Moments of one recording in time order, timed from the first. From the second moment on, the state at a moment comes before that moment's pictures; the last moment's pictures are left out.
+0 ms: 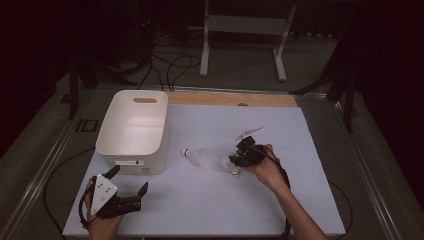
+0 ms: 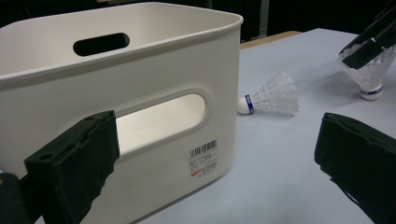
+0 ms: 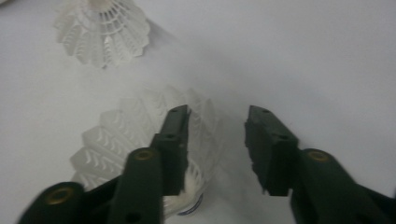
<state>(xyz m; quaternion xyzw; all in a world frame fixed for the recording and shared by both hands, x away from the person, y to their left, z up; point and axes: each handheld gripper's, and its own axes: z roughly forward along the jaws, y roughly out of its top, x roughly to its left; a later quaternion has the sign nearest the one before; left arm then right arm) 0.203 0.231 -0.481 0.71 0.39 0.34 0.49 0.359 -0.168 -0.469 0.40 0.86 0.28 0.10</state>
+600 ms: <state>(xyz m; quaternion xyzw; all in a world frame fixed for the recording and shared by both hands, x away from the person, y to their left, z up) 0.203 0.231 -0.480 0.70 0.39 0.34 0.49 0.352 -0.169 -0.463 0.39 0.87 0.29 0.09</state>
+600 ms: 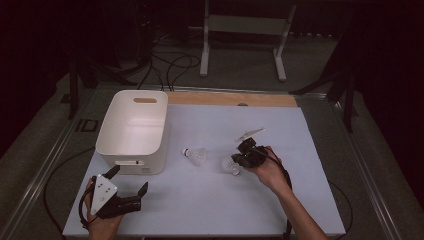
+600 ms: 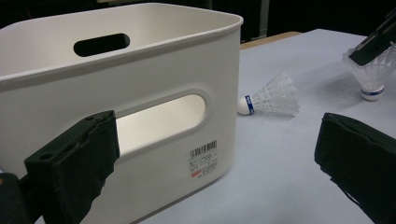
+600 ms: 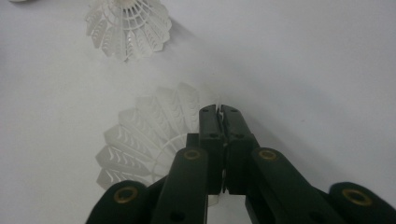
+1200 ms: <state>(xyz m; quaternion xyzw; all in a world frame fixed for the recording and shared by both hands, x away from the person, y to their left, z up) 0.203 0.231 -0.481 0.70 0.39 0.34 0.49 0.352 -0.165 -0.445 0.38 0.86 0.31 0.11</state>
